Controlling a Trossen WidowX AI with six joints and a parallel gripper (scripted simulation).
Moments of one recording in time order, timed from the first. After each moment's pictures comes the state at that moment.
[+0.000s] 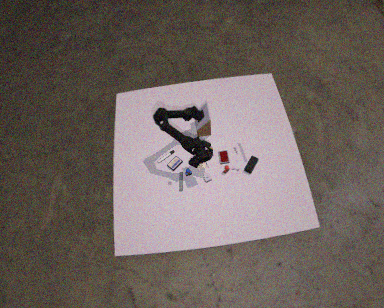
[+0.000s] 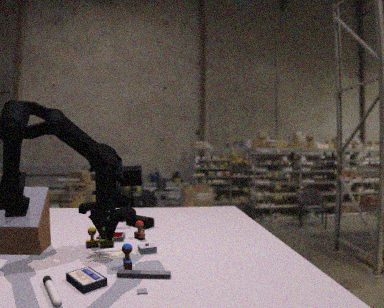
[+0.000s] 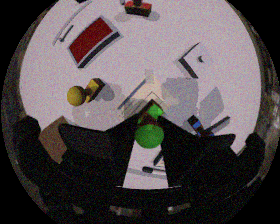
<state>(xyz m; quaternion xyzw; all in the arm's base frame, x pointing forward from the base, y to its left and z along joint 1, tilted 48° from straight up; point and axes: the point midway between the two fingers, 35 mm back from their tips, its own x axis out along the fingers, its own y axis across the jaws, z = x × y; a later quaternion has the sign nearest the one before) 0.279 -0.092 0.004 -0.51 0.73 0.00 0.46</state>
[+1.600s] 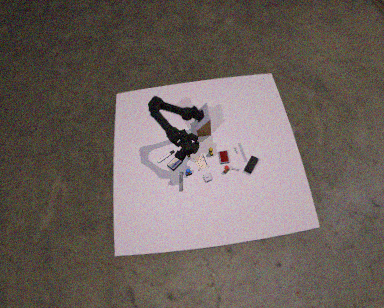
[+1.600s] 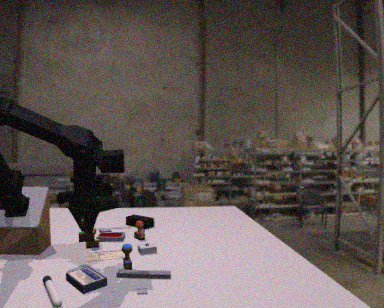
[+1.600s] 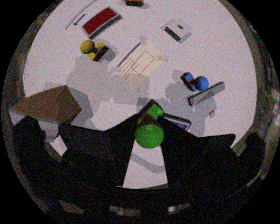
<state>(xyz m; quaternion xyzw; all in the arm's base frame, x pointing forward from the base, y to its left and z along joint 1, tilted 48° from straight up) 0.238 -0.105 0.089 -0.51 0.72 0.00 0.47</state>
